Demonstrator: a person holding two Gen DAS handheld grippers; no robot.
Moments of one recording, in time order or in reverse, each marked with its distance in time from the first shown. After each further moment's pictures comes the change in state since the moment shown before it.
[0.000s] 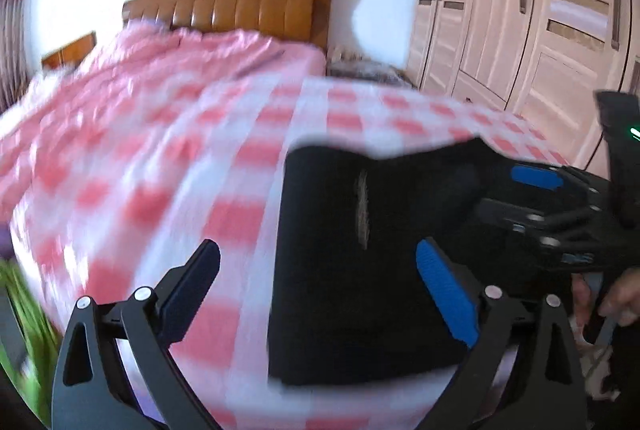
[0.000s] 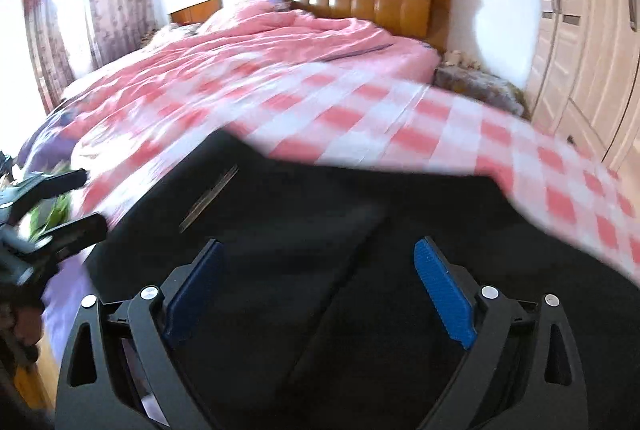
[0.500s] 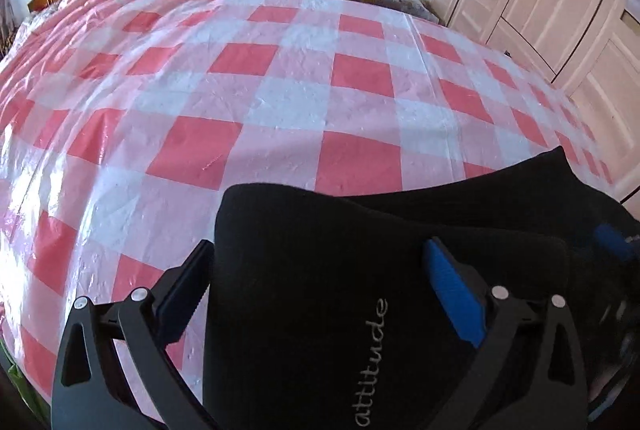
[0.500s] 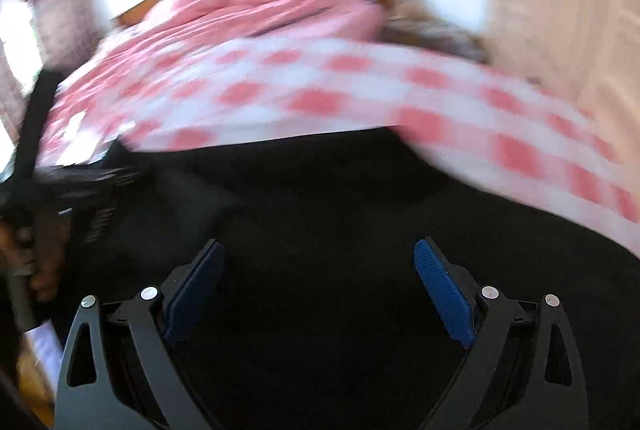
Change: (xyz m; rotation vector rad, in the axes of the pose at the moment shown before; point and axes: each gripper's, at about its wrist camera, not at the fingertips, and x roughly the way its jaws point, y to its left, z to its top) left arm 0.157 0.000 0.046 -0.100 0.337 -0.011; right arm -0.002 -0.106 -0.040 0.226 0.068 -0.125
